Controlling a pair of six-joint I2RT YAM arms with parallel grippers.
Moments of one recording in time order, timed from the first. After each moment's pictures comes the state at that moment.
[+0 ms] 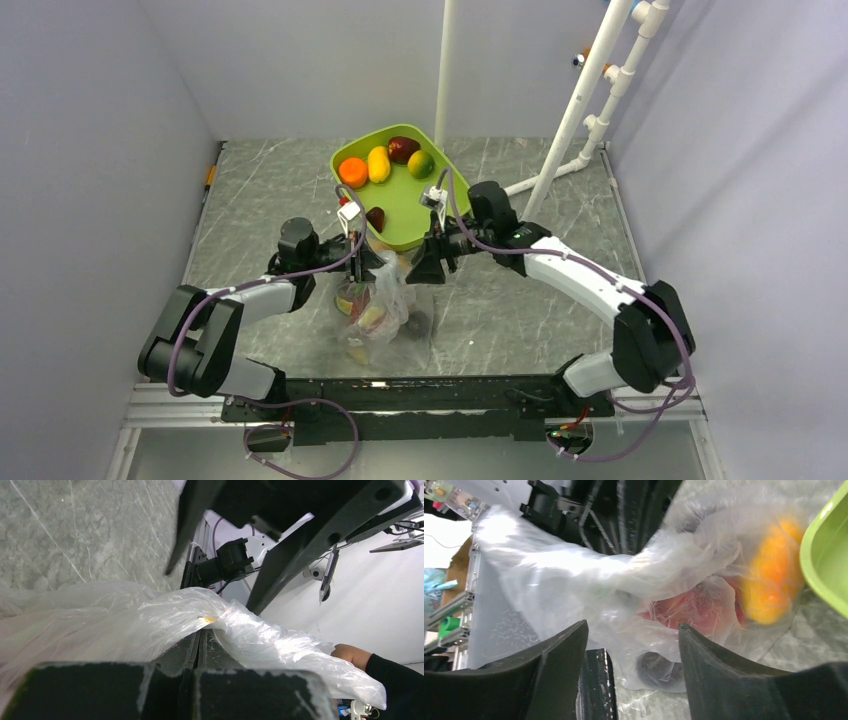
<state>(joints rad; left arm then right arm) -0.34 1.41 0.49 0.86 1.18 -0.96 0.62 1.41 1.00 -0.13 -0.91 0.08</state>
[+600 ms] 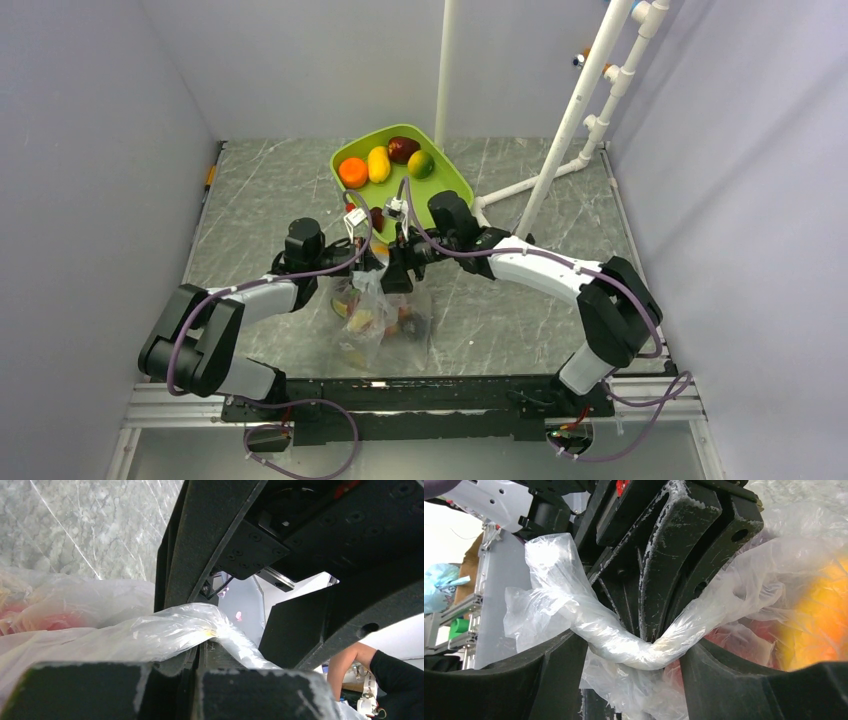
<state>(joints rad) -0.36 1.41 0.50 0.72 1.18 -0.85 0.78 1.60 1.06 0.05 -0.84 0.22</state>
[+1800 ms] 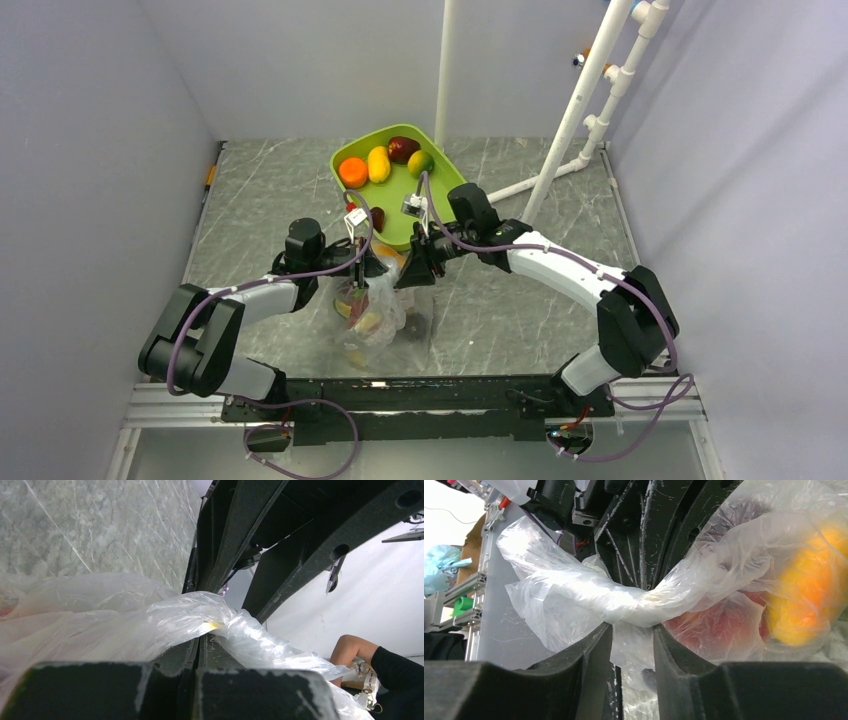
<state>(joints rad) -0.37 1.41 0.50 0.73 1.18 -0.85 0.68 1.52 1.07 -0.17 -0.93 0.06</state>
